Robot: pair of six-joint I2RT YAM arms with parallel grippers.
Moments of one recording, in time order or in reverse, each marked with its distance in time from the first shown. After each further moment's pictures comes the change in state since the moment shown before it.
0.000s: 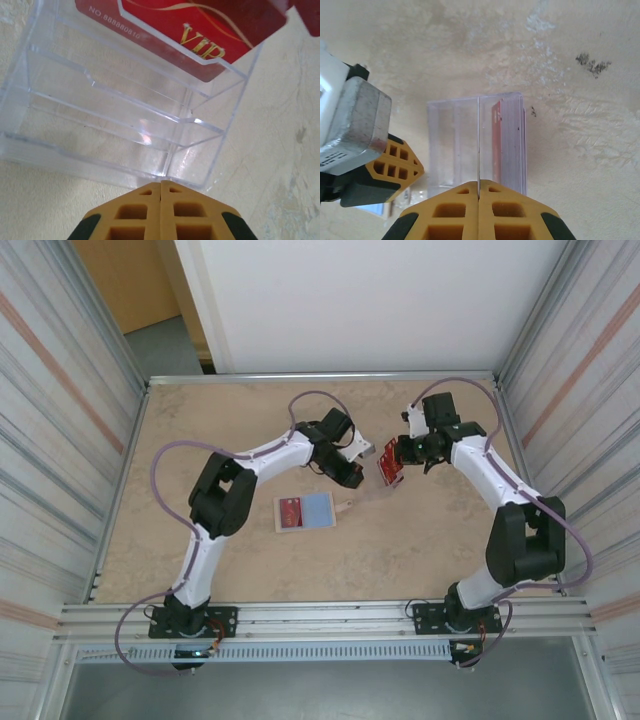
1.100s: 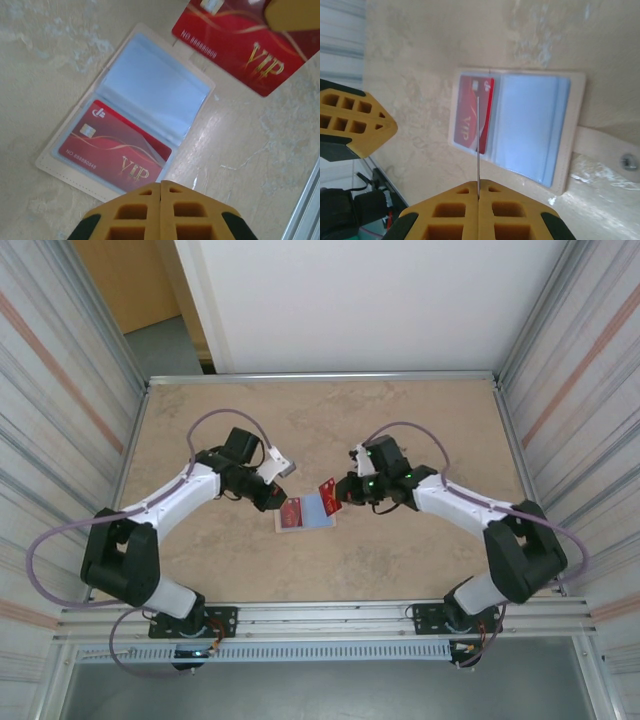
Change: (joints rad) left arm 0.288 -0.697 -0.745 -0.008 -0.009 0.240; right arm 0.410 -0.017 -0.313 0.446 -0.200 0.548
